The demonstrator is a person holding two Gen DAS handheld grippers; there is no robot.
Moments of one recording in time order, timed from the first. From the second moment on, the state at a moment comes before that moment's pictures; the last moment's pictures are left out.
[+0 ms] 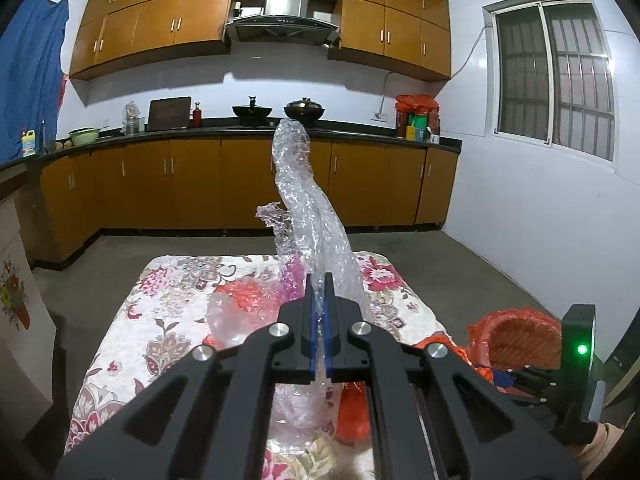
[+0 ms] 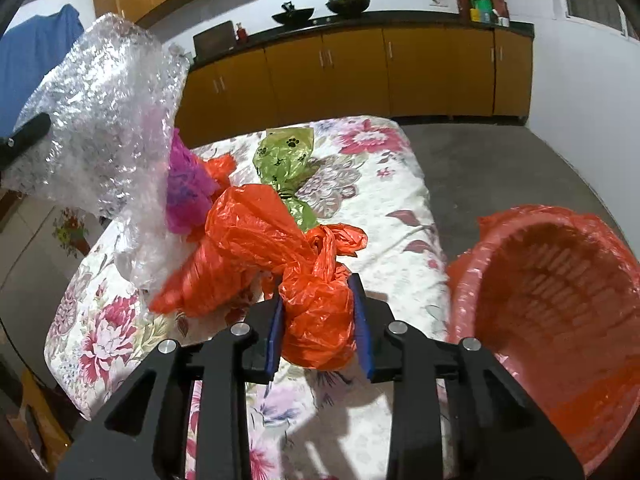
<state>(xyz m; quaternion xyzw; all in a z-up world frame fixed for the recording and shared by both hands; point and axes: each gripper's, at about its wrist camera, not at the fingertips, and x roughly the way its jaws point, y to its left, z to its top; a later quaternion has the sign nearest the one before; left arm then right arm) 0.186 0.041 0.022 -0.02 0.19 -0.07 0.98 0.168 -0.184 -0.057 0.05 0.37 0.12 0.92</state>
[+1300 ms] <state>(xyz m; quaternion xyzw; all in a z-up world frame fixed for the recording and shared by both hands) 0.157 -0.056 0.071 -0.01 0.15 -0.21 0.97 0.103 -0.284 0.002 0.12 0.27 0.02 0.95</state>
